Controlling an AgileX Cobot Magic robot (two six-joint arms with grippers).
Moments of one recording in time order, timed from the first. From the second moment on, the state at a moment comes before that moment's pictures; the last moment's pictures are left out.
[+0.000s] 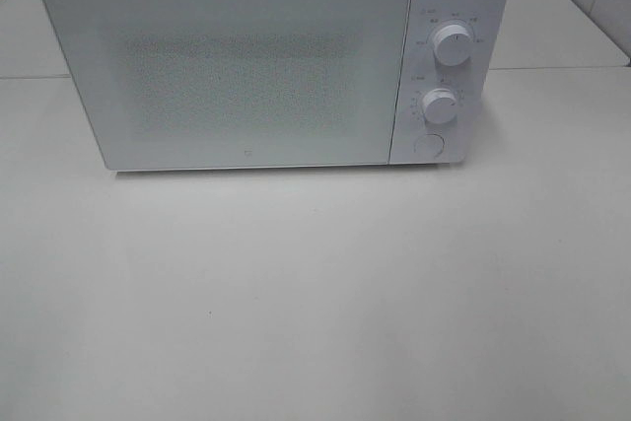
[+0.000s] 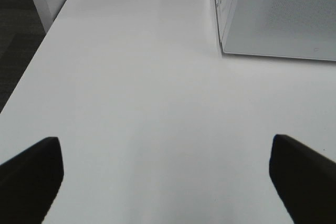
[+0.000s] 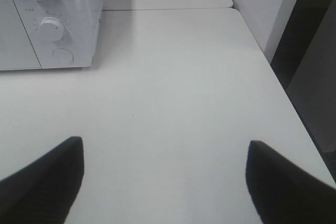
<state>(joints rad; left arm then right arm) -0.11 0.00 -0.52 0.11 1.09 -0.15 0.10 0.00 -0.50 -0.24 0.98 0.19</state>
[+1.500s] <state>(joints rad) 0.01 0.00 -0.52 -0.10 1.08 0.00 0.10 0.00 -0.50 -0.24 0.98 0.19</state>
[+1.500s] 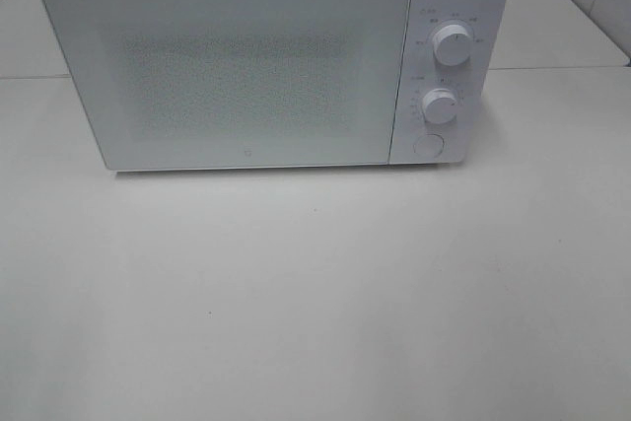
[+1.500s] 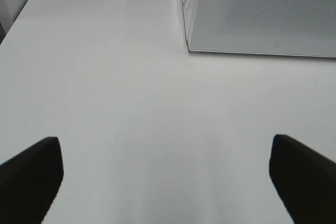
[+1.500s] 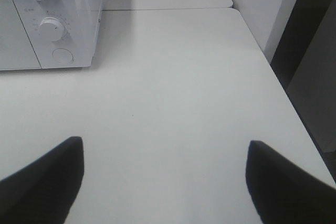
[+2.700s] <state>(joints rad) 0.01 0.00 -0.52 -0.10 1.08 0.00 0.10 0.07 -0.51 -0.24 0.89 0.19</state>
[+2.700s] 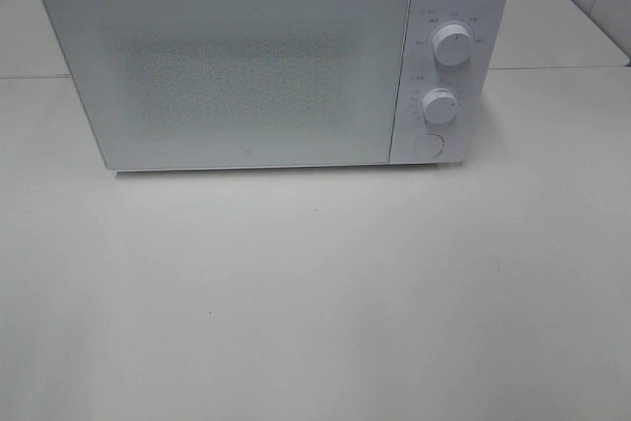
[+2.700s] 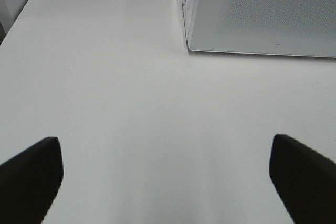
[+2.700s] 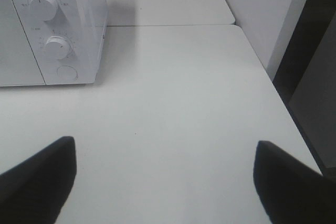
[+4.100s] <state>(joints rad) 0.01 0.00 -0.52 -0.10 1.08 0.00 0.10 0.83 -0.51 -0.24 0.01 0.19</state>
